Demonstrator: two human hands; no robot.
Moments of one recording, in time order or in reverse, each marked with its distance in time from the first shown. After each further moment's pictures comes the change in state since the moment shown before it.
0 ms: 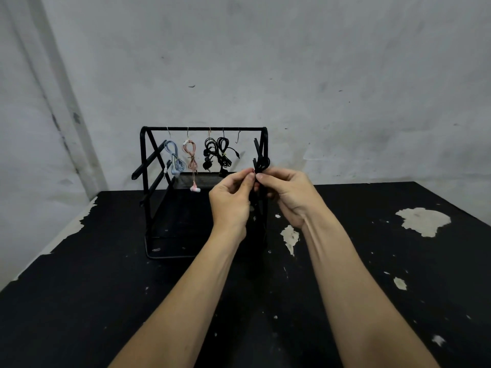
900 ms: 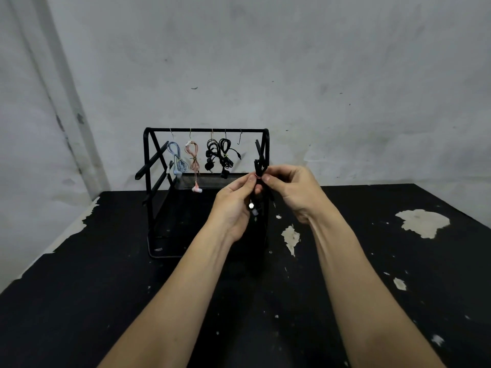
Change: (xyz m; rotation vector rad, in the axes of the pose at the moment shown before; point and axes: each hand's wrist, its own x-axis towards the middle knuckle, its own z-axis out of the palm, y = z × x) left_hand 0.004 0.013 -0.009 -0.144 -0.219 -0.368; right_hand 0.005 -0.003 -0.010 -0.239 -0.010 -0.110
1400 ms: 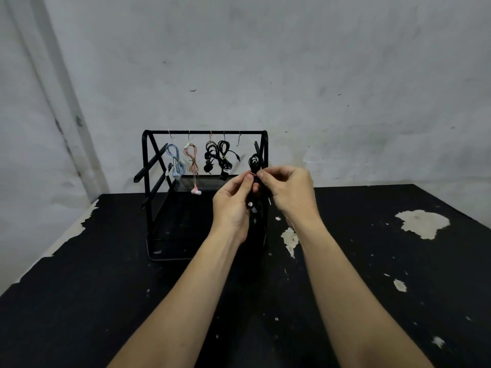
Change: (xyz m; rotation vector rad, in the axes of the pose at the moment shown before) left_hand 0.007 -0.012 0.006 -0.109 0.115 0.173; right_hand -0.002 0.003 0.016 -0.213 0.279 -0.076
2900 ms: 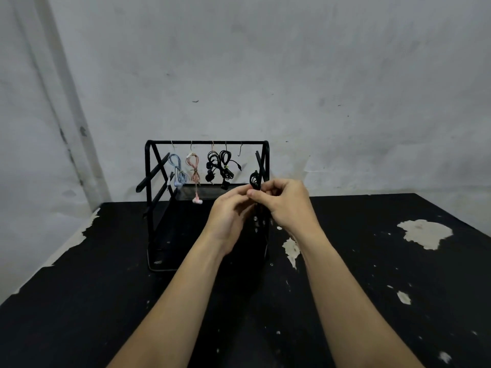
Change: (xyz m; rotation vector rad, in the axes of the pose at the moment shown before) left_hand 0.004 0.021 -0.018 0.214 -0.194 -0.087; right_hand -0.002 -0.002 0.002 -0.170 -0.098 -0.023
